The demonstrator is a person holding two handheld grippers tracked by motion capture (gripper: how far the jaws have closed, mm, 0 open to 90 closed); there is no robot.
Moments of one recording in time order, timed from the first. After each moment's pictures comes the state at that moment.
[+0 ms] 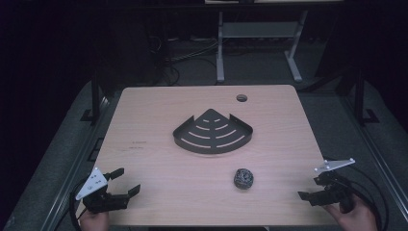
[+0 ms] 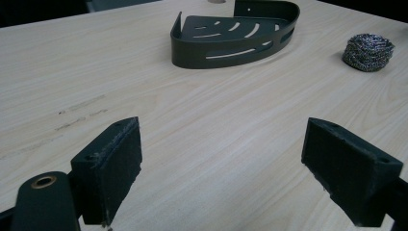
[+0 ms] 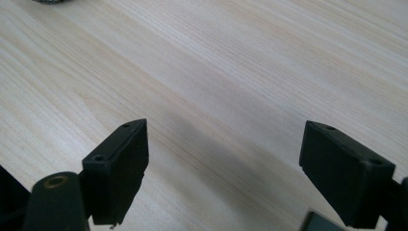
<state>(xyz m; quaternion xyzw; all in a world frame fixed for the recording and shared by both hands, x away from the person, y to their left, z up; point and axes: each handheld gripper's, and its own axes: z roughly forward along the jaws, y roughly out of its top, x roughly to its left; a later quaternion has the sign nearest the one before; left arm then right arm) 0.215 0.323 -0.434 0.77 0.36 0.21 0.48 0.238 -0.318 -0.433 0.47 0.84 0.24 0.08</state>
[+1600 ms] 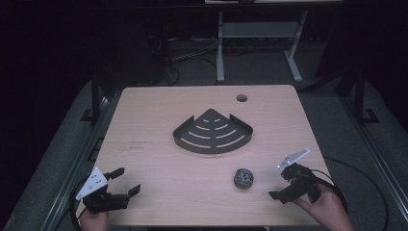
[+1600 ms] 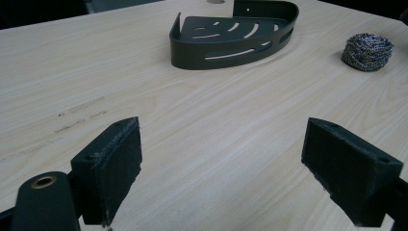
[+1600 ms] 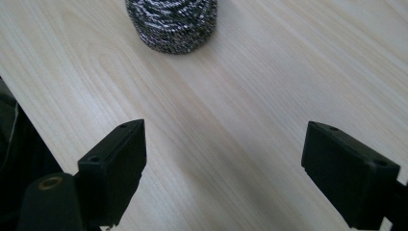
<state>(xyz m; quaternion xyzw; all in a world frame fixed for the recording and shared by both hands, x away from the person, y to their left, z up) 0.215 0.323 -0.433 0.77 0.36 0.21 0.48 0.262 -0.231 -0.420 0.36 0.90 0.23 0.04</state>
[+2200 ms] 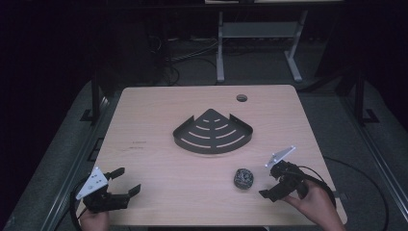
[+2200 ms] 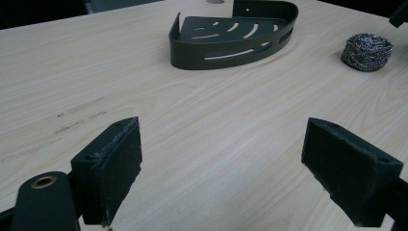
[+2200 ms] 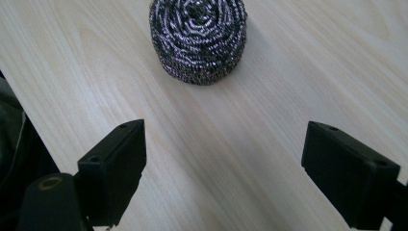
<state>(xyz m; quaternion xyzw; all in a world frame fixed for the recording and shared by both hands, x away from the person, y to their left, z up) 0.215 0.322 -0.433 0.77 0.36 0.21 0.49 0.271 -0.203 -0.418 0.33 0.92 0.22 0.03</state>
